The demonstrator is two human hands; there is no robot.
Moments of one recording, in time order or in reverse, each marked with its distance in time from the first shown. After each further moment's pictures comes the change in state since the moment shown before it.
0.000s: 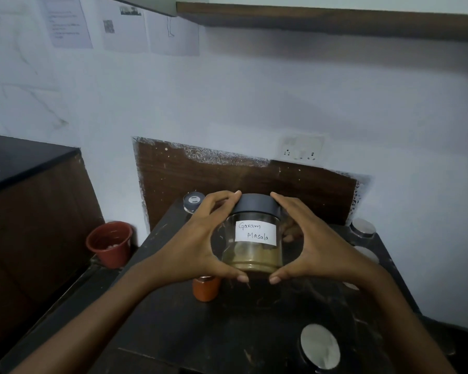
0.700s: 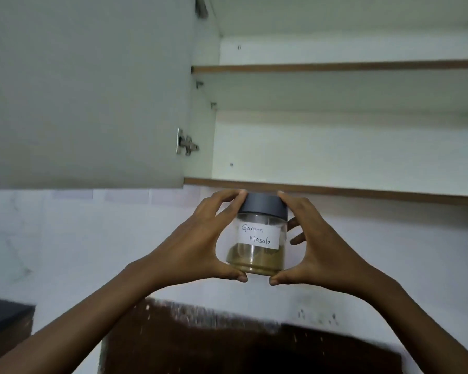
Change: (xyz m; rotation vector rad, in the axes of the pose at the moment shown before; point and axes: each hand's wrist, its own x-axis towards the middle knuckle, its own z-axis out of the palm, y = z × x) left_hand 0.232 -0.036 -0.210 0.522 0.303 0.398; right_hand 0.235 -0.051 -0.170 -0.381 0.506 -0.414
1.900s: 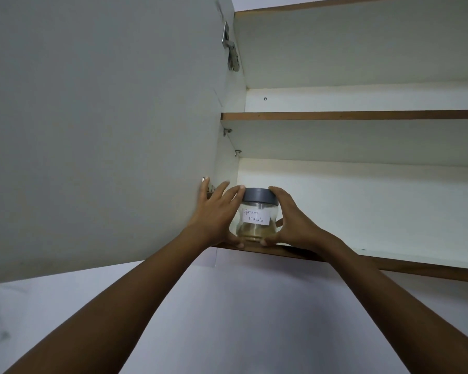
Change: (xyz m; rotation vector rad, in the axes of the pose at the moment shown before) left_hand 0.153 -0.167 -0.024 0.857 0.048 -0.260; right_hand 0.250 0.093 0.038 -0.014 0.062 0.037
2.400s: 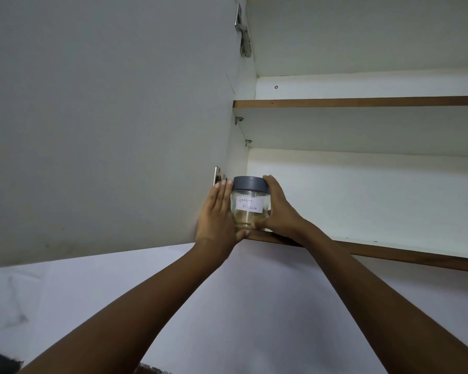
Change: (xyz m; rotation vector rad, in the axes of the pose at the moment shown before) left_hand -0.028 0.011 0.030 0.306 -0.001 -0.177; right_hand 0.023 -0.017 0.041 0.147 0.035 0.001
